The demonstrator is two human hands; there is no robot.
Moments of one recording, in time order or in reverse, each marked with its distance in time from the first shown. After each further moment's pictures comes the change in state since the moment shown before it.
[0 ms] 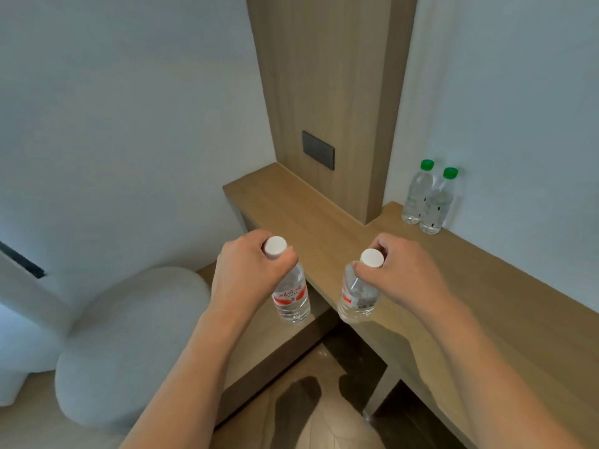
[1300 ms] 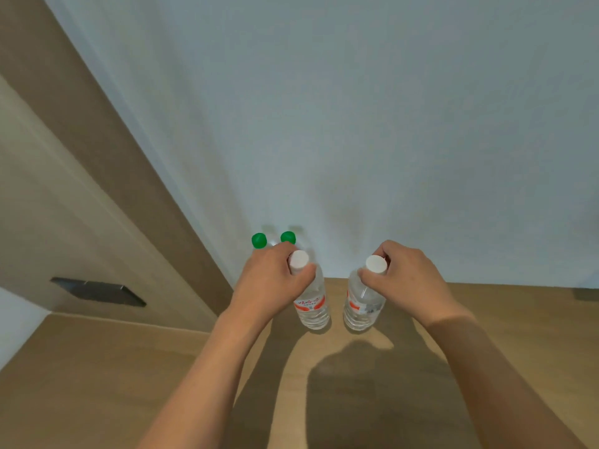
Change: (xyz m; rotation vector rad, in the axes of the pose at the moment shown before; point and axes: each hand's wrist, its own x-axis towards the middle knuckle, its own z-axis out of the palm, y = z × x) left_hand 0.240 0.219 0.275 -0.078 -0.657 0.742; right_hand 0.147 0.197 -0.120 -0.028 0.483 0.650
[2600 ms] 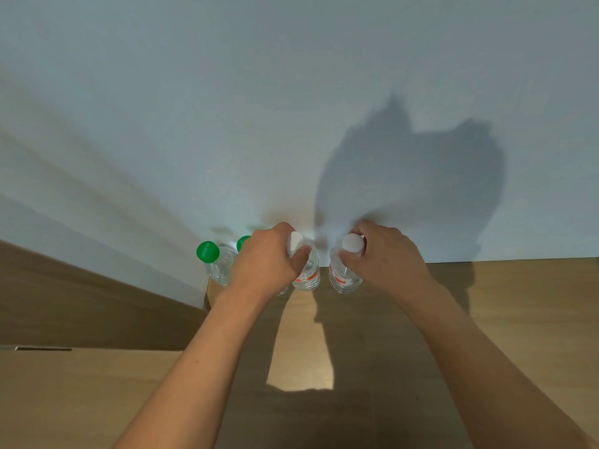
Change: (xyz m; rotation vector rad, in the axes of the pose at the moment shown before) left_hand 0.128 -0.028 0.097 0.098 -0.156 0.032; right_hand 0.115 0.050 0.056 -0.076 -0.060 0.031
